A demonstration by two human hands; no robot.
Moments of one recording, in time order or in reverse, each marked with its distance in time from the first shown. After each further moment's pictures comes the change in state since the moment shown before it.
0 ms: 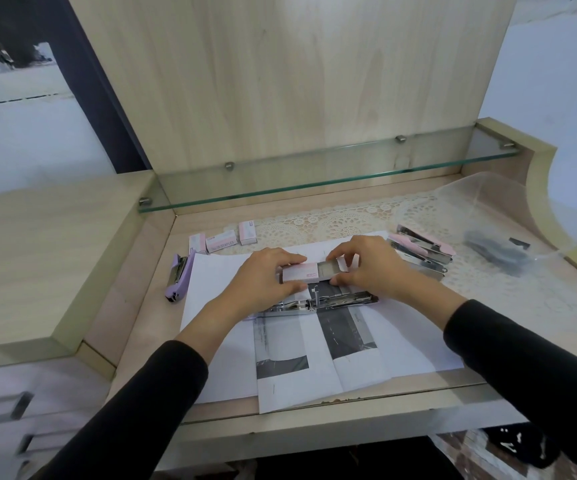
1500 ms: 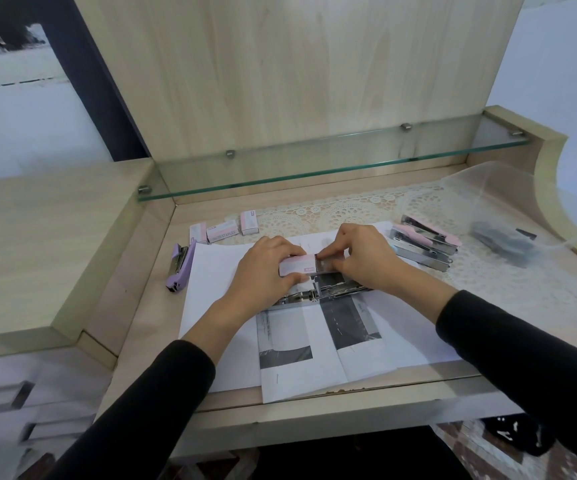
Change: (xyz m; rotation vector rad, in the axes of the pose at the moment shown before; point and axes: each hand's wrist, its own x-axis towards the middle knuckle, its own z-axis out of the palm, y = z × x) left_hand -0.008 0.002 0.007 0.079 0.140 0.028; right_hand 0.006 -0.014 0.012 0.120 0.062 -0.013
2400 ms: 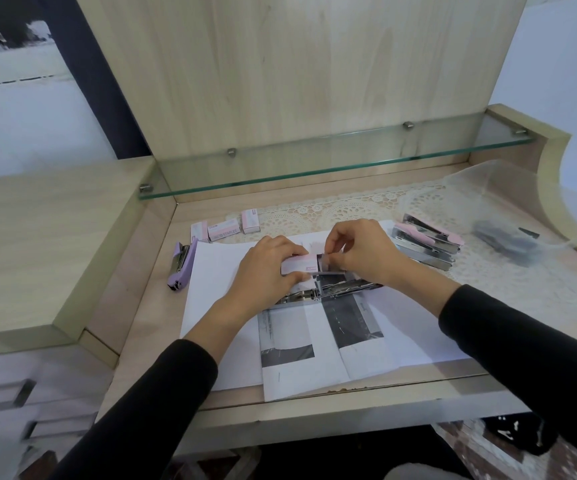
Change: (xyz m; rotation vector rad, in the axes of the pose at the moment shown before) left_hand 0.000 0.000 0.001 -0.007 -0.011 -0.001; right_hand -0.001 -0.004 -0.006 0.176 -0.013 0.022
